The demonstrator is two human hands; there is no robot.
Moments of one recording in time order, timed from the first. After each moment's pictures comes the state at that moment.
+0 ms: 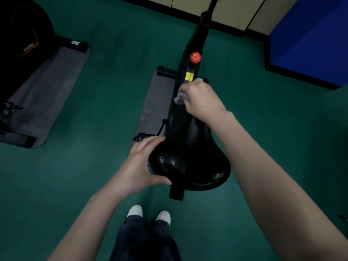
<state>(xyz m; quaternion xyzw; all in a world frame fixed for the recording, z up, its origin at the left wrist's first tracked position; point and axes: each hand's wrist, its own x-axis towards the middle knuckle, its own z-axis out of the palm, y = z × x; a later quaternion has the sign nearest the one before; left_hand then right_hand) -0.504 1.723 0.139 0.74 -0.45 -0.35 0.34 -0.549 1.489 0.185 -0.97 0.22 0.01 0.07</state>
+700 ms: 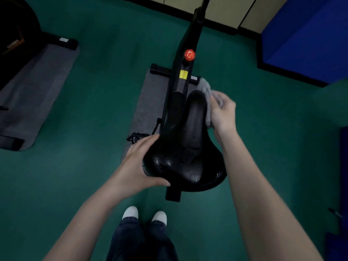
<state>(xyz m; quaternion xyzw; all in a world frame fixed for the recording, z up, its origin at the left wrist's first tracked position) -0.503 1.722 0.131 0.72 -0.43 -0.39 0.38 -0.600 1.485 0.146 -0.62 0.53 -0.28 0.50</state>
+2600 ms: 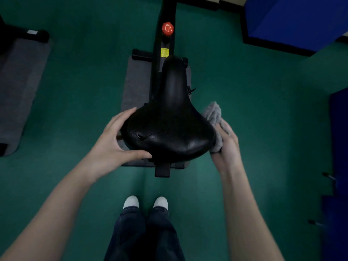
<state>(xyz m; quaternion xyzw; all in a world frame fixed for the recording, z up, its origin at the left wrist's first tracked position) -0.507 1.724 0.117 0.70 -0.41 -0.39 0.43 -0.727 1.569 0.099 -0.27 0.45 -0.41 0.75</state>
